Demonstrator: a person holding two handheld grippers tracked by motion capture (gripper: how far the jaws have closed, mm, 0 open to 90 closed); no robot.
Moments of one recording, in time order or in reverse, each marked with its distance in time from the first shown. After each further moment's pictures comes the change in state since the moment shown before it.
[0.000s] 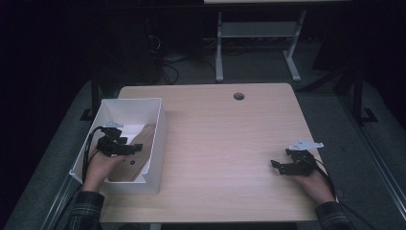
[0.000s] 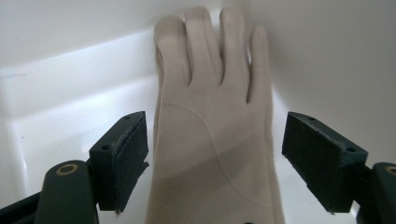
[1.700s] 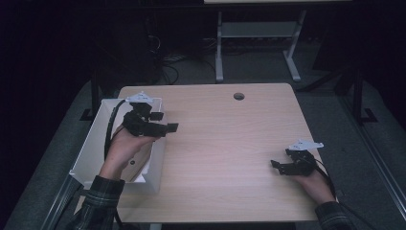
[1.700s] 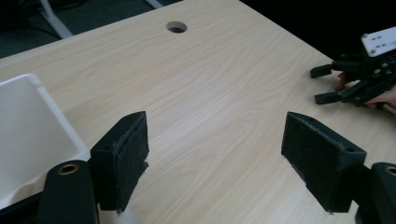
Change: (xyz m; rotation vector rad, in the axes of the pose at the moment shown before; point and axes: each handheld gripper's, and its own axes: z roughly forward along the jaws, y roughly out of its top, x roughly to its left) left arm -0.124 0.098 -0.039 -0.152 -0.248 0.176; right arm 0.000 0.000 0.000 0.002 0.000 0.005
